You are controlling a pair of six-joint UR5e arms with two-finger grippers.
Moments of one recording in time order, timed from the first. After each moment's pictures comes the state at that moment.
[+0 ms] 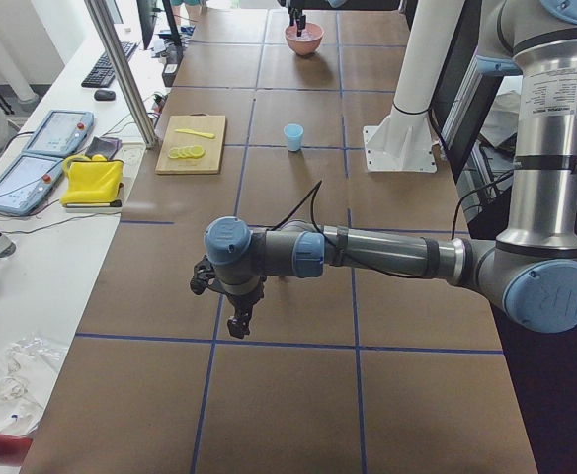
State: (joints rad) left arm -1.53 -1.56 -1.68 -1.48 -2.37 0.24; right arm 1.15 -1.83 1.97 -1.24 2.18 0.18
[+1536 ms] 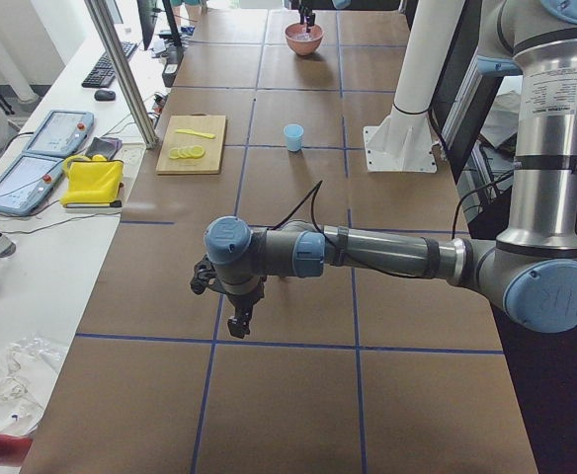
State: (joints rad) left arm -1.53 -1.56 -1.68 -1.48 -2.37 0.24; right arm 1.24 -1.93 1.73 -0.99 2.21 0.06
